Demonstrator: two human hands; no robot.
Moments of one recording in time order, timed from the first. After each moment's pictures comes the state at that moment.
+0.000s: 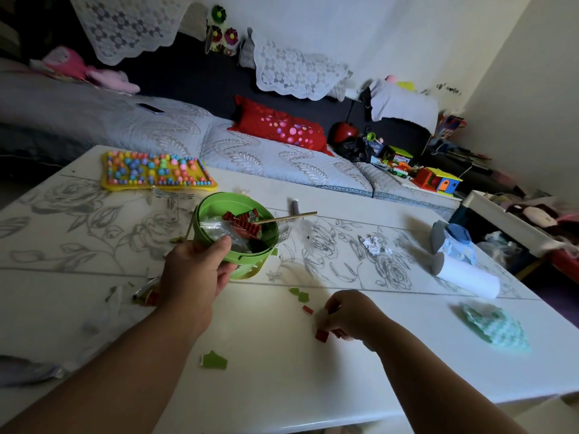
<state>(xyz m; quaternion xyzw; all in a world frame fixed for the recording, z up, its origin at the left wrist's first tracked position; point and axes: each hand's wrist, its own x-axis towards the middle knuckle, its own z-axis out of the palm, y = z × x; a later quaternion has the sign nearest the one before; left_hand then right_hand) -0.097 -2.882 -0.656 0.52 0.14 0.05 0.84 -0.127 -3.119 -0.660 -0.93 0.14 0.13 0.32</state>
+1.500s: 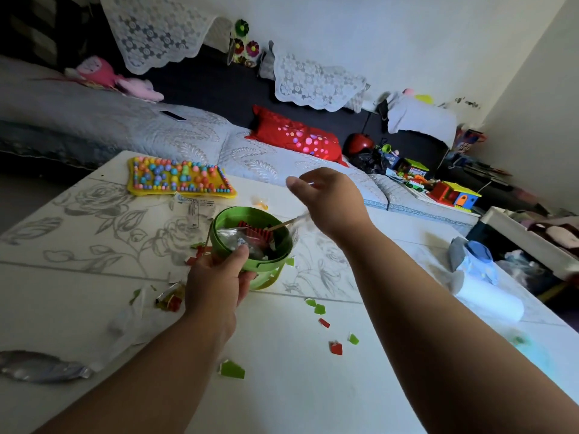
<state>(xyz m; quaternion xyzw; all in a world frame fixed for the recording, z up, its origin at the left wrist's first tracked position) -0.094 -2.879 -0.656 0.46 0.19 0.02 0.87 -0.058 -3.009 -0.533 -0.93 -0.01 -0.18 0.32</state>
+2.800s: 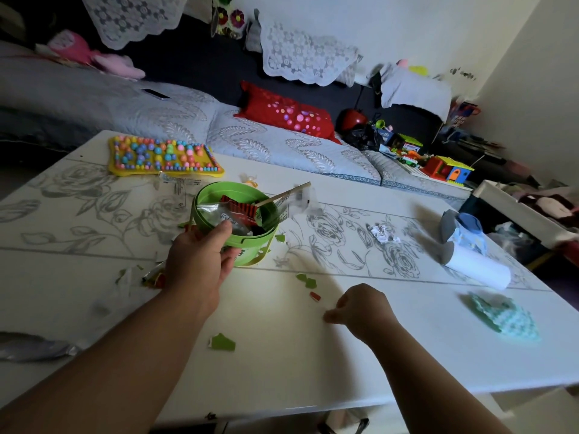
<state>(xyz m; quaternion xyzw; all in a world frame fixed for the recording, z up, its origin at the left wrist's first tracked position) -0.099 -2.879 -0.653 0.46 0.18 0.04 0.87 -0.132 -3.111 -0.672 -0.96 0.20 0.09 0.17</state>
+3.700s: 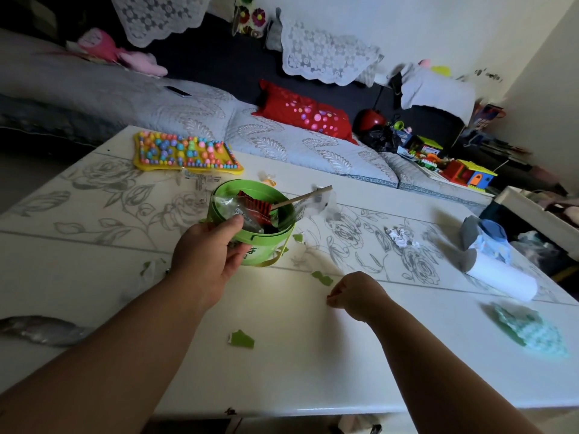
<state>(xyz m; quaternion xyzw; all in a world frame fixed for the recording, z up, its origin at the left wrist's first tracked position) -0.101 -2.856 -0.644 0.47 0.18 0.00 0.86 -0.095 -3.094 -0.678 -0.97 0.13 0.12 0.18</state>
